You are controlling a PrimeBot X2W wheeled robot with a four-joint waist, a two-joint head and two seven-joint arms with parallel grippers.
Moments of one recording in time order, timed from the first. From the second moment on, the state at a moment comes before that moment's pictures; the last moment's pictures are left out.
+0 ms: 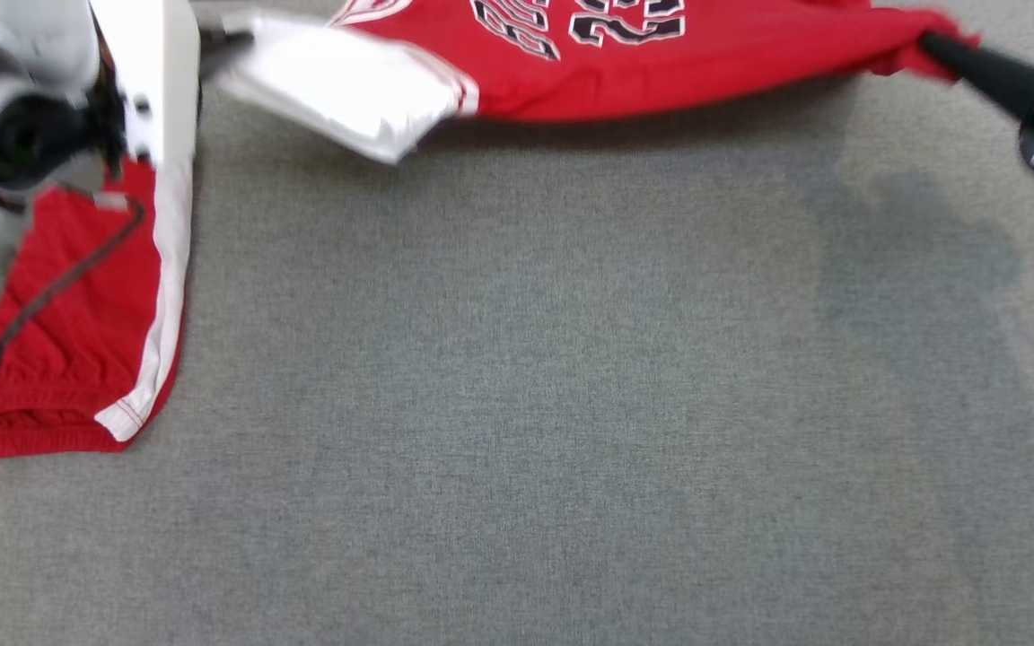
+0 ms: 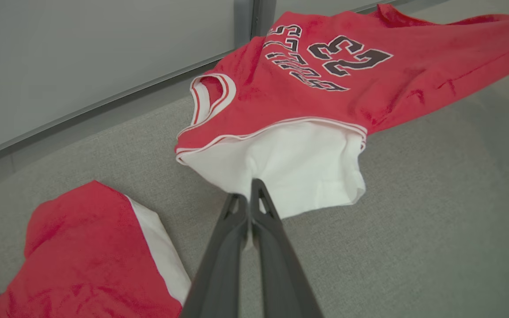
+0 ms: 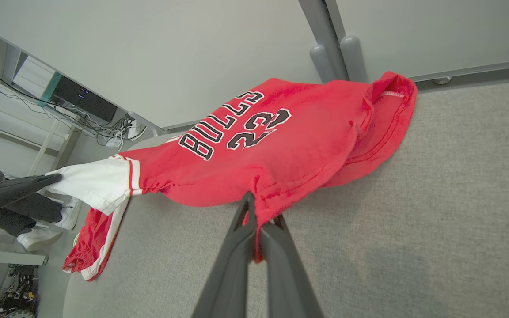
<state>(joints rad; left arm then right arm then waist) -1.24 0.51 -0.76 0.49 -1.02 -0.13 0.81 -1.05 -0.66 0.66 0.41 1.45 0.13 0.47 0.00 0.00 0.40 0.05</state>
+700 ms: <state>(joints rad) -0.60 0.82 -0.87 -0.06 -1.29 -0.01 1.02 -0.58 -0.83 0.84 0.21 1.53 0.13 0.53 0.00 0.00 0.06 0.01</state>
